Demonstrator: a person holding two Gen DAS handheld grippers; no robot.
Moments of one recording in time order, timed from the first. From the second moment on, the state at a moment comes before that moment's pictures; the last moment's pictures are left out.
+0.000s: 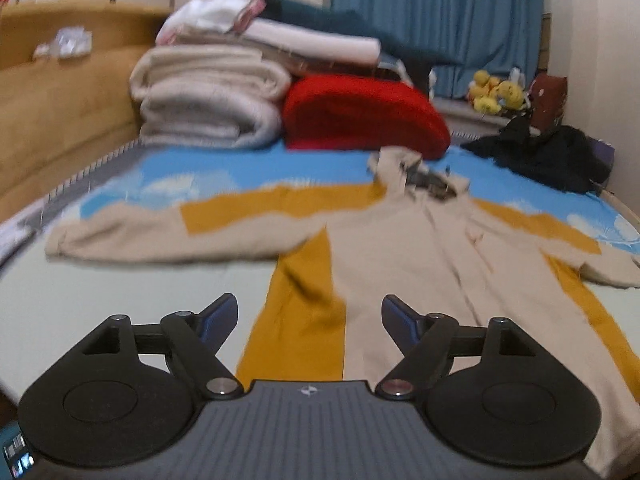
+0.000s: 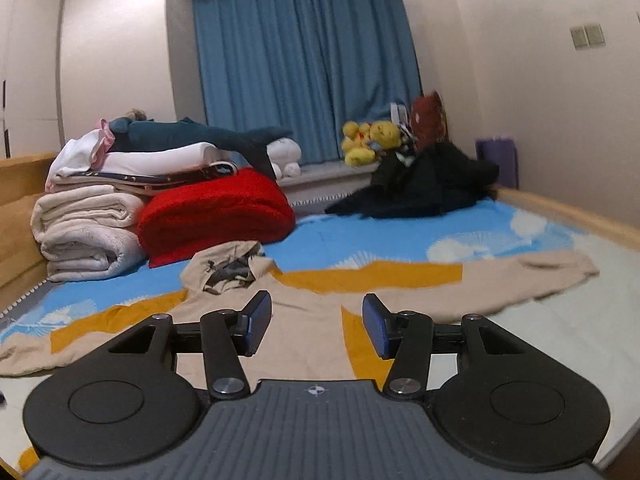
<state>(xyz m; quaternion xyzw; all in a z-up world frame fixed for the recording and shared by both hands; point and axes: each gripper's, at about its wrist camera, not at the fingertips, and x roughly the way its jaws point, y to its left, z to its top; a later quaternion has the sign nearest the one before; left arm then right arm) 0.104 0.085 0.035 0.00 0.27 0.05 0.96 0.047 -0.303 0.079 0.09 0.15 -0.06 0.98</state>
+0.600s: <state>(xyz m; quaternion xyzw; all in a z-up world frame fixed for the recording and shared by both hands) 0.308 0.158 0.013 -0.03 0.31 0.07 0.95 0.106 -0.268 0.095 -0.01 0.12 -0.11 0.99</state>
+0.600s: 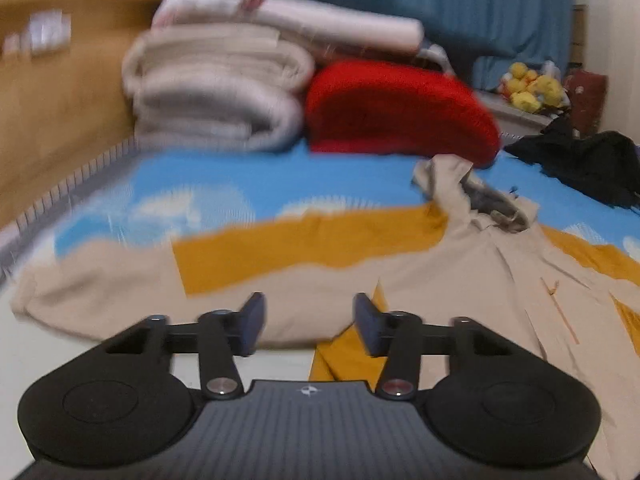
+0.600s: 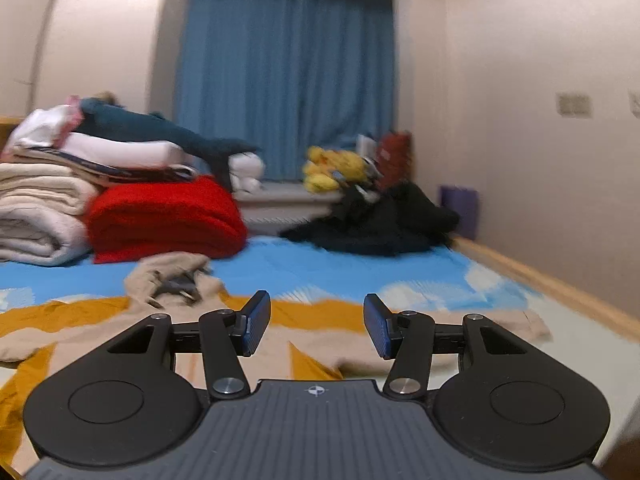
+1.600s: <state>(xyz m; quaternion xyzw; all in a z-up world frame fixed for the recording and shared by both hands) 0.325 0.454 -0.085 -0.34 0.29 0.38 0.81 0.317 -0.226 0.019 0.07 0.28 0.04 0.96</state>
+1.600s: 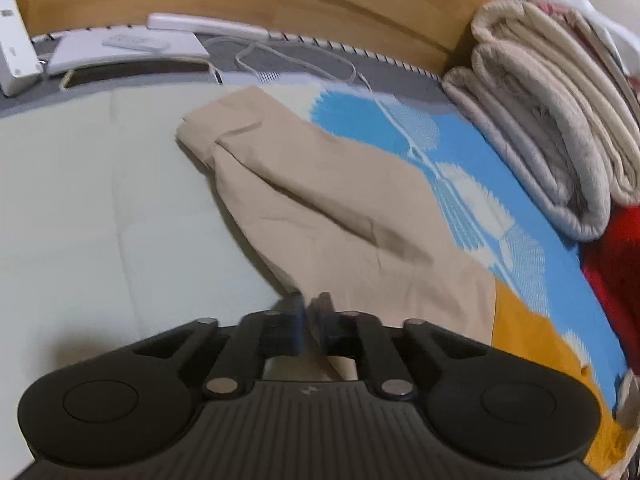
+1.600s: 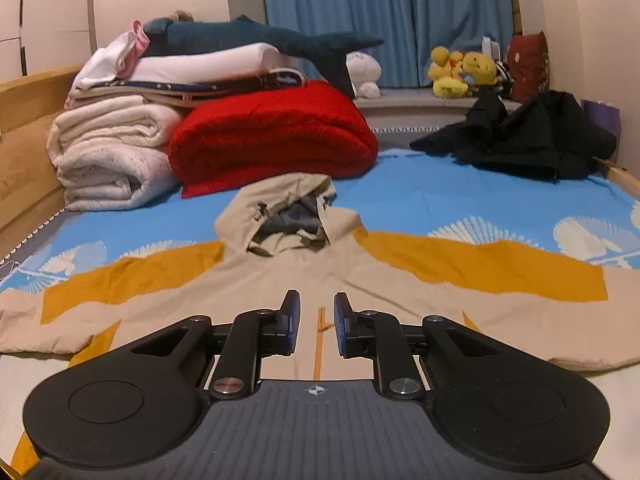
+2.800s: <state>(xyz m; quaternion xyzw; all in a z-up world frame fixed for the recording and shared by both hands) 0.358 0.104 0.073 -0.12 0.34 0.00 0.93 0.319 -0.227 0.028 0.16 0.33 0.06 0.93</state>
